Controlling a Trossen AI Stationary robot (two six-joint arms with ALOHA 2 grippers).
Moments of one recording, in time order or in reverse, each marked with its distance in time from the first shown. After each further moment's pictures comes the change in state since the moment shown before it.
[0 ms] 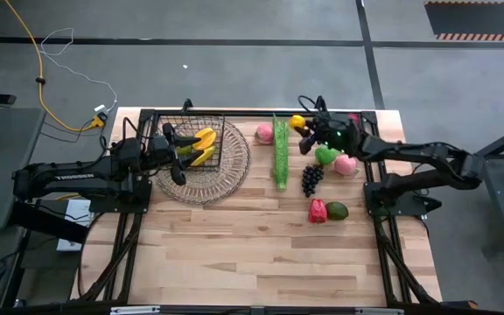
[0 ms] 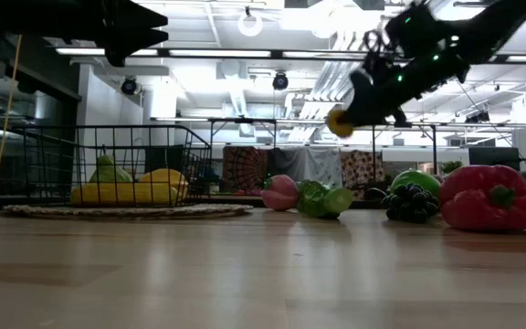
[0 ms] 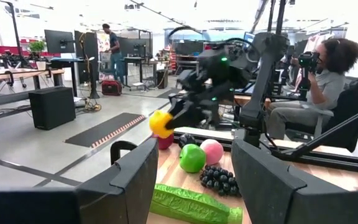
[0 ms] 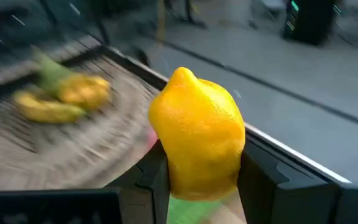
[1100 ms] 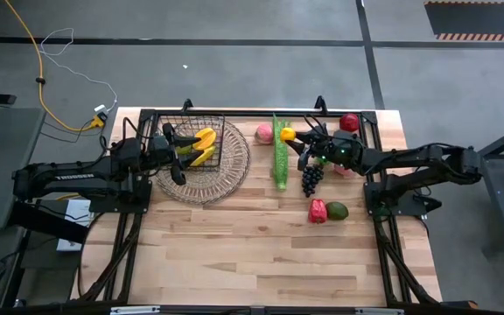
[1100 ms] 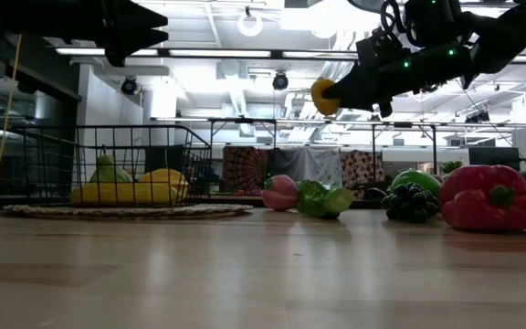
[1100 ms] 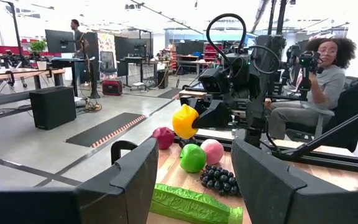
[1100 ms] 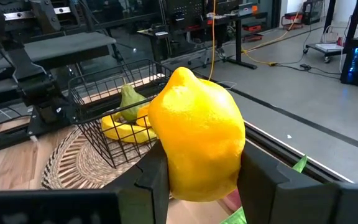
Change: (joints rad) left arm 0.000 0.000 0.000 0.000 -0.002 0.000; right arm 0.171 0.021 -0.103 0.327 -0.012 -0.011
